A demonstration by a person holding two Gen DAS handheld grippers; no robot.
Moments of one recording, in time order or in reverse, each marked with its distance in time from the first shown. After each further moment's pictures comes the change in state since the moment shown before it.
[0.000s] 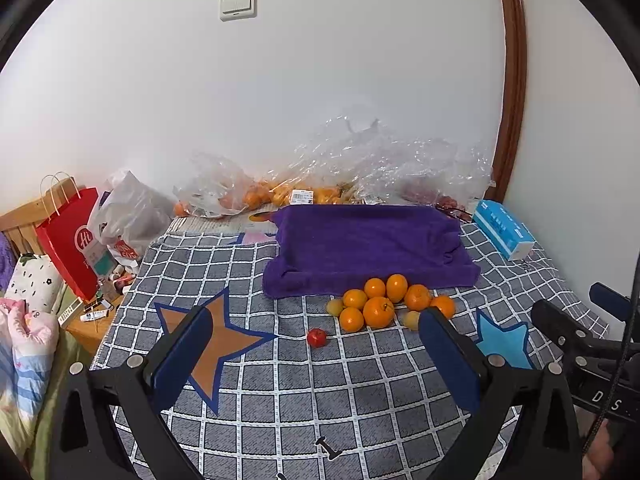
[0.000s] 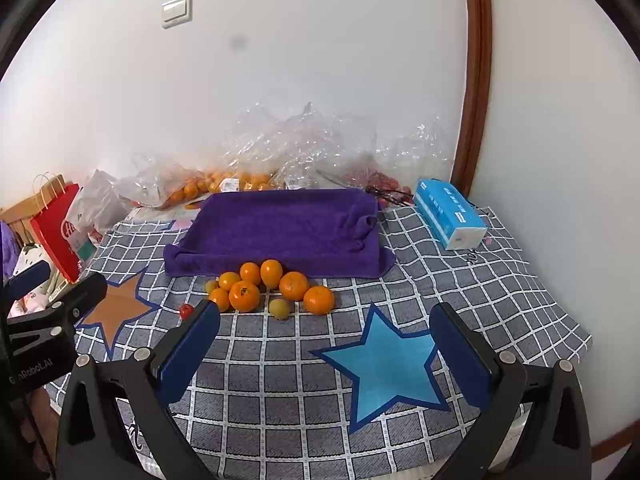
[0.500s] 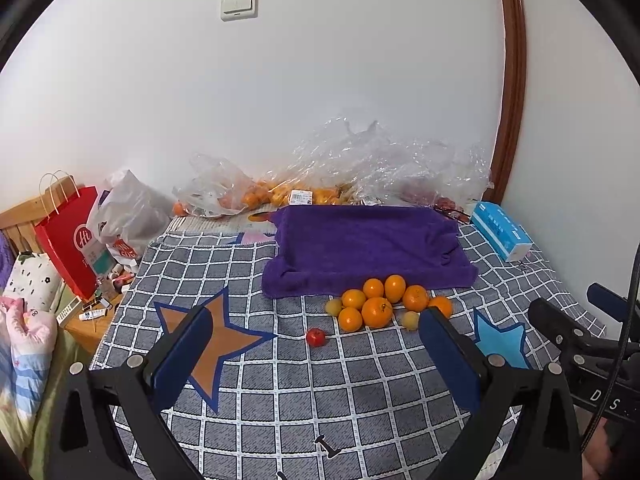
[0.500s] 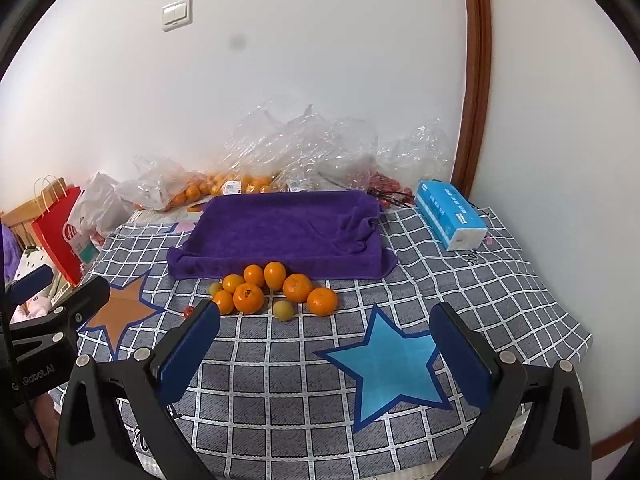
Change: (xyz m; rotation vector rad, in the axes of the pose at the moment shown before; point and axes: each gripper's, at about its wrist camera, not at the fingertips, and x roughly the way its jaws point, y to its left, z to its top) left arm -0.003 0.004 -0.001 -0.009 -0.003 -0.003; right arm -0.003 0.002 0.003 0.006 -0.003 0.001
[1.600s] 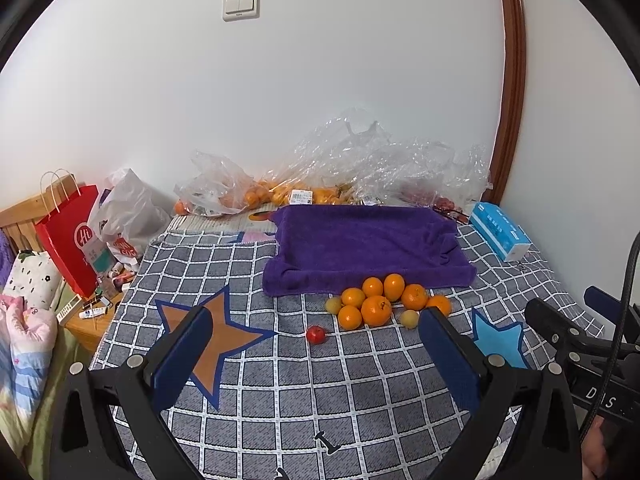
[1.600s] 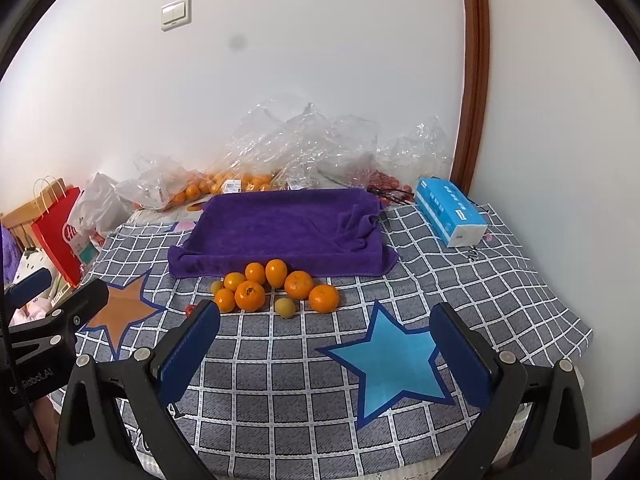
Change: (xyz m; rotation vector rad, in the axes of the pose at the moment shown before) left arm -0.005 0.000 -0.005 -0.001 -0.007 -0.001; right arm -0.002 0.002 -0.004 0.020 0.001 -0.003
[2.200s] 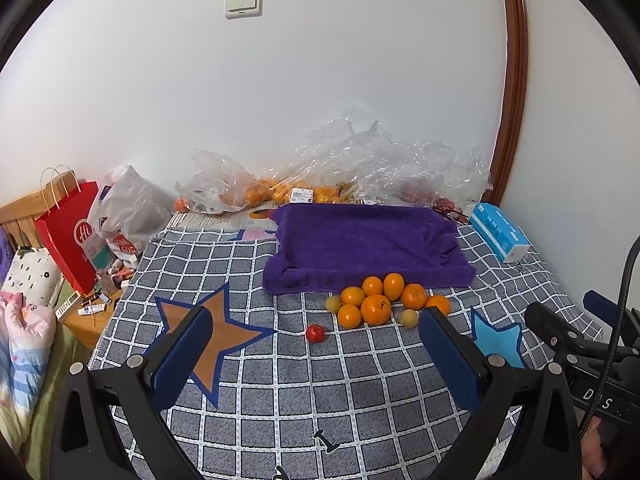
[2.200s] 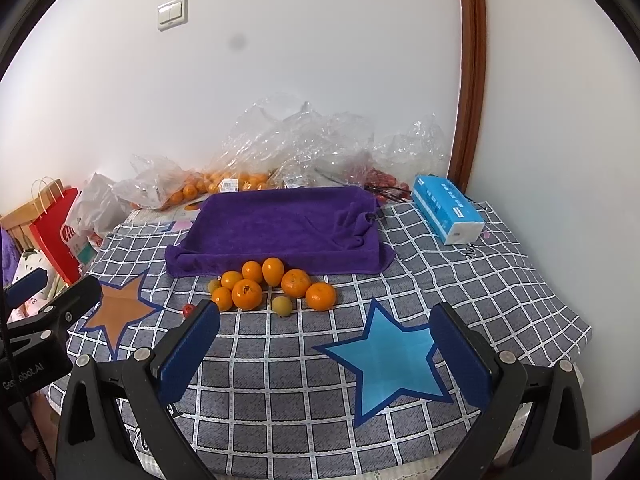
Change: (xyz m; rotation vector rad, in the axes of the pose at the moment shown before) left arm -0.002 0.003 0.000 -0.010 0.006 -0.006; right arm 0.000 -0.001 -0.002 0.000 0.009 -0.008
